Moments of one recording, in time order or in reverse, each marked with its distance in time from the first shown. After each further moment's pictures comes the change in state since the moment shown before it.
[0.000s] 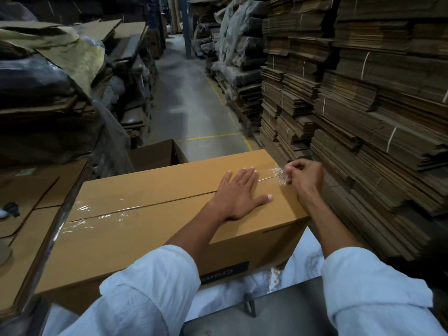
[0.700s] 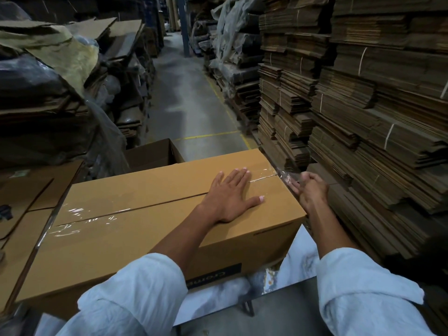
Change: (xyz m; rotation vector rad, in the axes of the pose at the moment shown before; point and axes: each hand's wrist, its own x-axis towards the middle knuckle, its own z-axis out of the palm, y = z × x) left_hand 0.002 -0.002 0.004 -0.004 0.011 -0.001; right_hand 0.023 0.051 -0.014 0.907 -0.011 0.491
